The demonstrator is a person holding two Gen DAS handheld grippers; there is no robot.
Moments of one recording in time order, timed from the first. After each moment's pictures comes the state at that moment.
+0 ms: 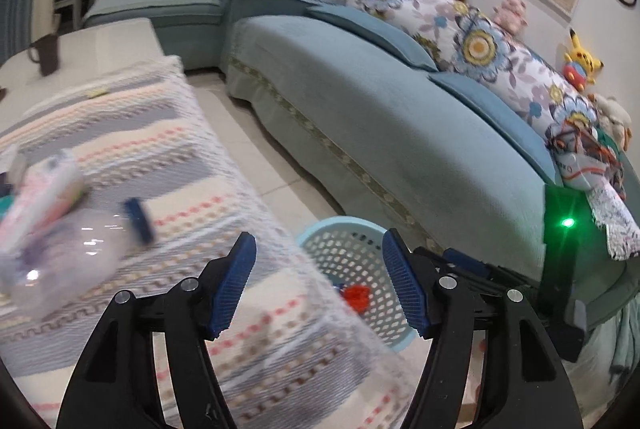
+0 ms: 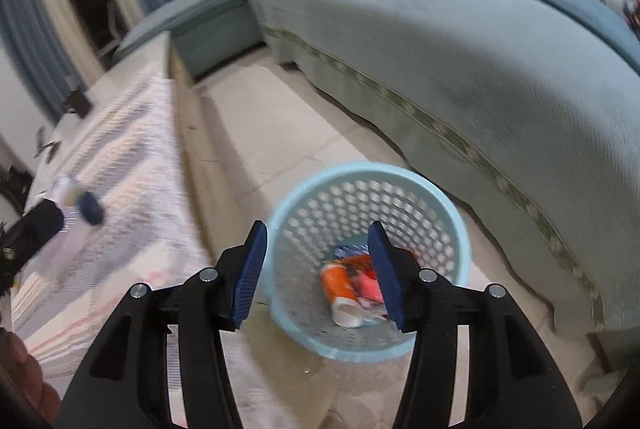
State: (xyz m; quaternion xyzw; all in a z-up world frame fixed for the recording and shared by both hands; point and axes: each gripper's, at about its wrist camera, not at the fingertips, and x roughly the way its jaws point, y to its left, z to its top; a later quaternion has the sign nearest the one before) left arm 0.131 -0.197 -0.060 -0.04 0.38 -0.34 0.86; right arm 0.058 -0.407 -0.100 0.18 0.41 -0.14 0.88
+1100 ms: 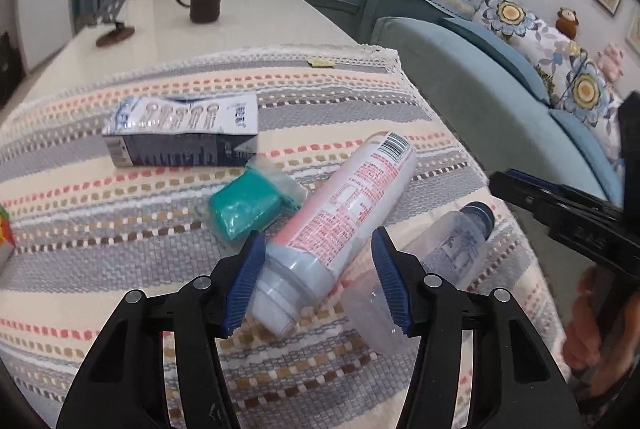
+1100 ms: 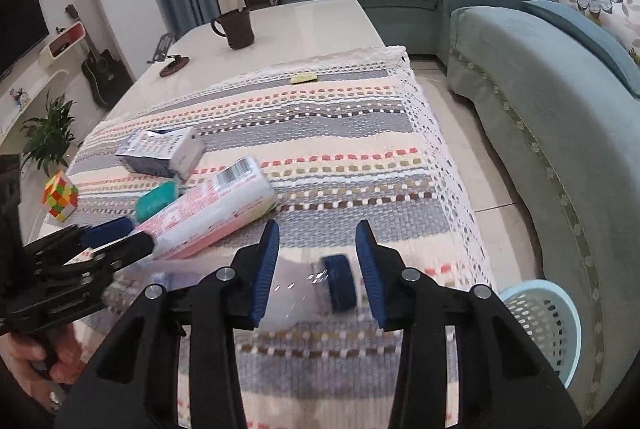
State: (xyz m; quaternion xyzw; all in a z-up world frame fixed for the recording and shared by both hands) left arm 0.231 0.022 -0.096 -0.06 0.44 -0.19 0.88; right arm 0.223 -0.199 -0.075 0.04 0.43 0.08 0.90
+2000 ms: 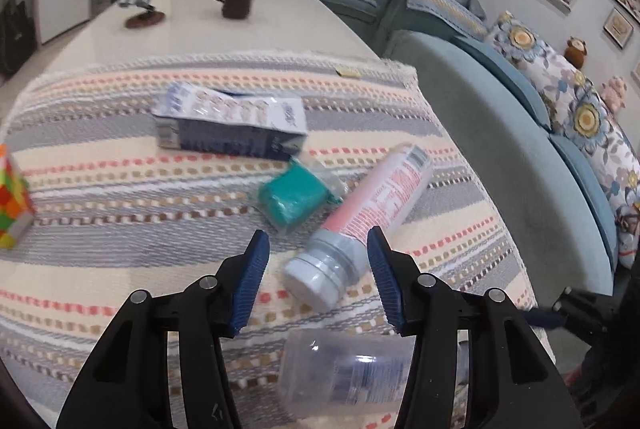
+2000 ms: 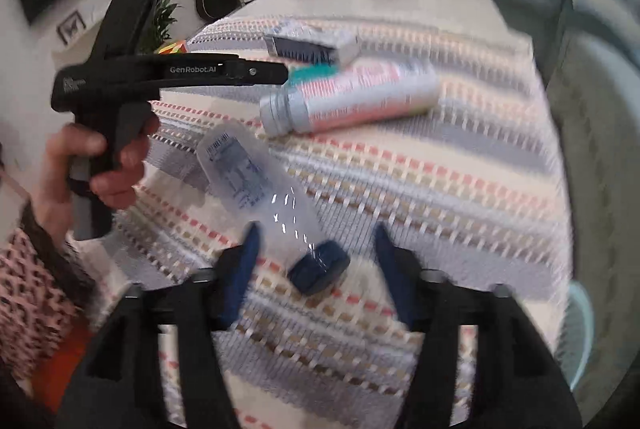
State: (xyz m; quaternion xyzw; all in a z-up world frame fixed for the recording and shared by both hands) left arm 0.209 0.065 -0.080 -0.11 0.43 -0.16 0.88; right arm 0.124 -0.127 -0.079 -0.08 0.45 0.26 0.85
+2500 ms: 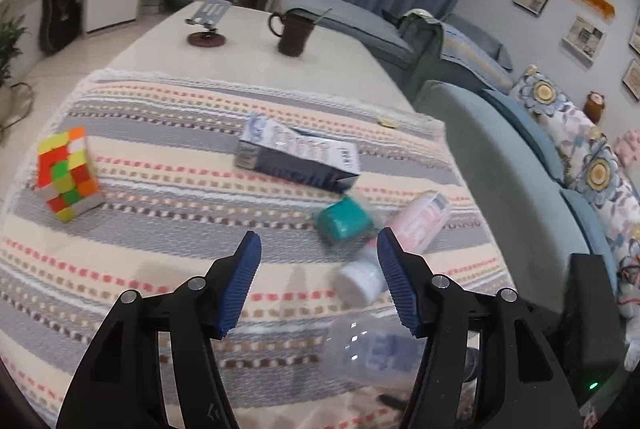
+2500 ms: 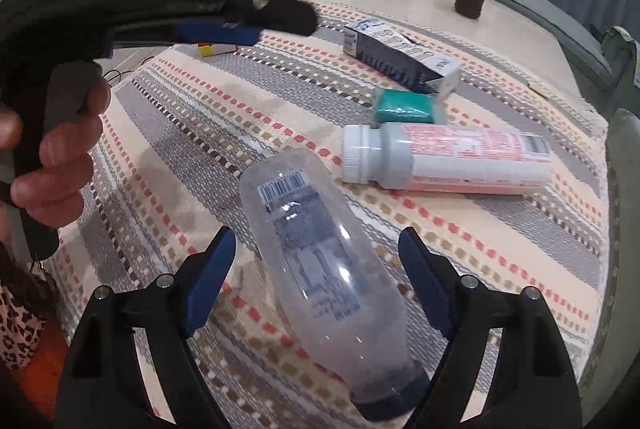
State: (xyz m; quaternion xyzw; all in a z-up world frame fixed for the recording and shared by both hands) left arm 0.183 0.112 -0.053 -0.15 0.39 -0.11 0.90; right arm 0.161 -0.046 -0.108 -0.16 0.44 0.34 0.82
